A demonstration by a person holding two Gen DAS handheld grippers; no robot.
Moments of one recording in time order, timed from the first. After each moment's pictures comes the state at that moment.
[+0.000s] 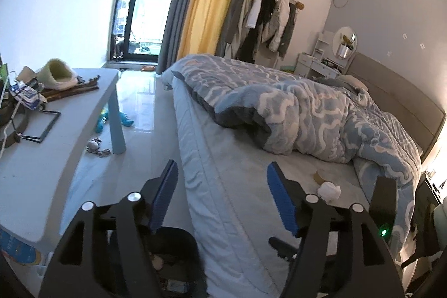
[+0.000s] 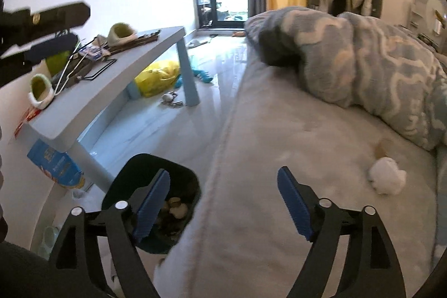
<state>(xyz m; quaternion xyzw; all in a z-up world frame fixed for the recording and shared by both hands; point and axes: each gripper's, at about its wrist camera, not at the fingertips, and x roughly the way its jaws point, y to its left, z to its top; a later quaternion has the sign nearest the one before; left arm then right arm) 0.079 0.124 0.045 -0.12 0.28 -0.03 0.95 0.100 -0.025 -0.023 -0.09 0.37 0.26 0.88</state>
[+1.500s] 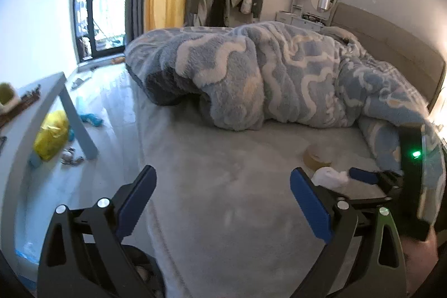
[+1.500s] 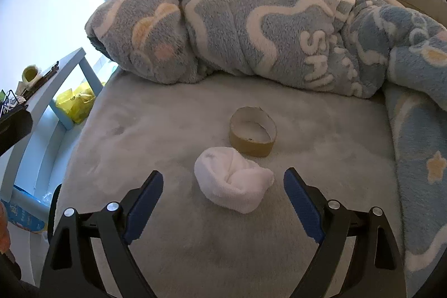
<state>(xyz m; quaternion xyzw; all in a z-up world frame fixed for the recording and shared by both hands) 0.183 -0.005 -0.020 -0.04 0.34 -0.08 0.94 0.211 -0.181 -0.068 -0.01 0.43 0.11 0.90</state>
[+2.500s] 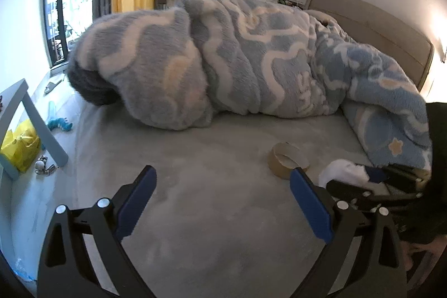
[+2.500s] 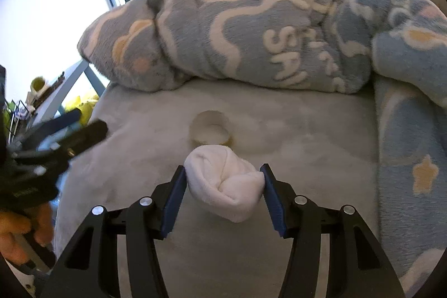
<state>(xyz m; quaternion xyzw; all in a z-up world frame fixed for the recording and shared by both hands) 0.234 -0.088 -0.059 -0.01 0.36 -0.13 0.92 0.211 -0.252 -0.057 0.04 0.43 0.14 0.89</state>
